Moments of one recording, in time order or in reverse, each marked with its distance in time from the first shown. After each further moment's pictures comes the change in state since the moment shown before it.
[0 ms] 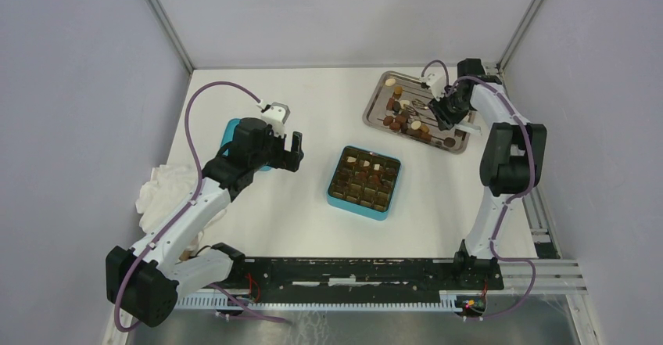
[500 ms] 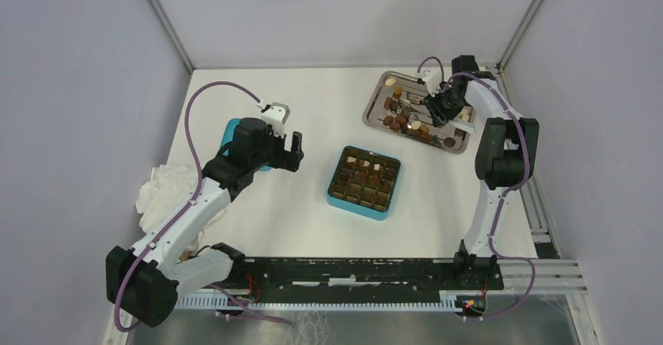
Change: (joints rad) left arm 0.000 0.000 0.000 0.000 0.000 0.000; right arm 0.022 0.088 0.098 -0.012 -0.021 0.037
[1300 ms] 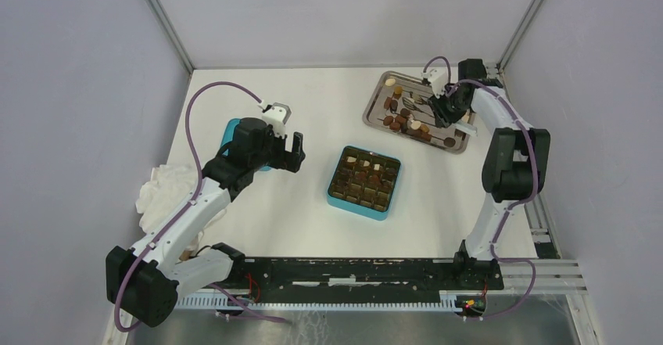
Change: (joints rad) left arm 0.000 0.000 0.000 0.000 0.016 0.000; right arm -0.011 -0.106 -0.118 0.087 -0.013 0.053
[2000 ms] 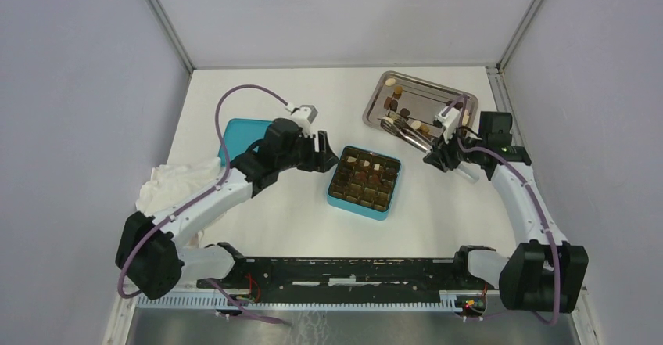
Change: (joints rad) left arm -0.153 0.146 0.028 0.147 0.137 -0.359; right arm -0.028 -0.788 -0.682 0.145 -0.458 0.019
